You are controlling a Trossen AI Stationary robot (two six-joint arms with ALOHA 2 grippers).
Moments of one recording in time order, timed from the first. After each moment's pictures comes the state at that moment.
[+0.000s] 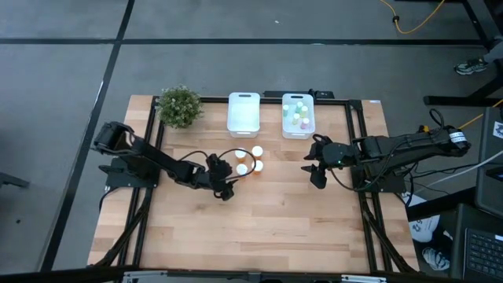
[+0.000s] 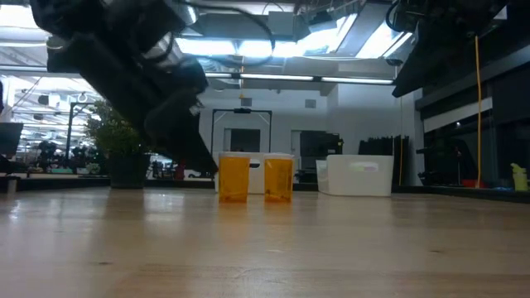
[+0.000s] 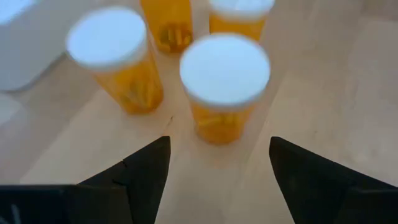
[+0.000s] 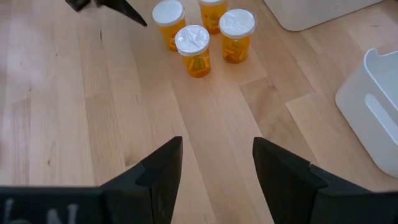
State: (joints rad) left arm -0.24 1.60 0.63 0.12 -0.54 -0.54; right arm 0.13 0.97 0.75 -0.60 0.22 0.44
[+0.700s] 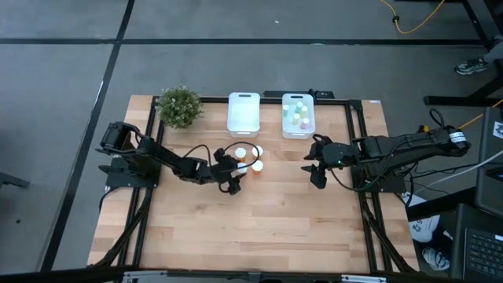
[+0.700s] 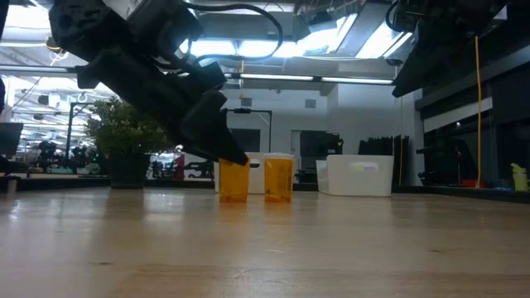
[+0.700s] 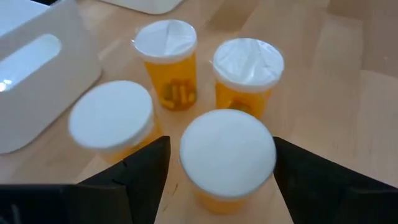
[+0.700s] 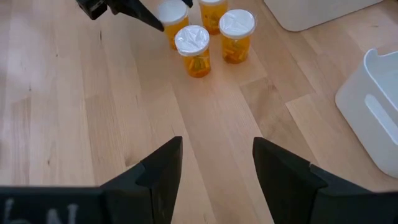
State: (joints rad) left arm -0.16 1.67 0.63 0.38 -0.54 -0.38; right arm 0.14 0.97 0.75 -0.60 0.22 0.44
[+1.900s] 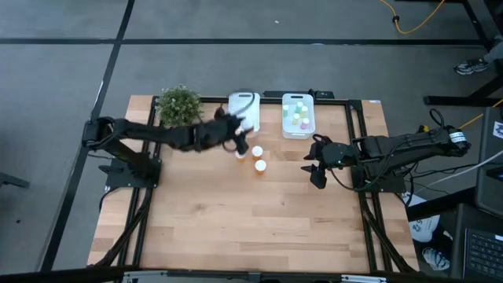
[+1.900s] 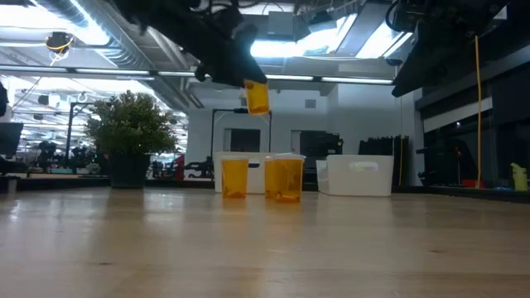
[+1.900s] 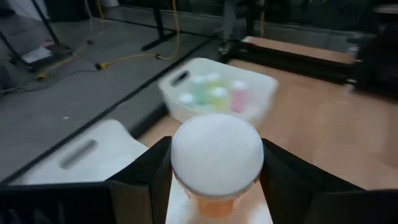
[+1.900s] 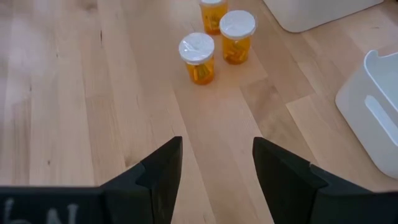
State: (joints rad) left arm 0.11 1.44 0.88 0.17 -0.51 -0.15; right arm 0.13 0.97 0.75 -0.59 0.22 0.44
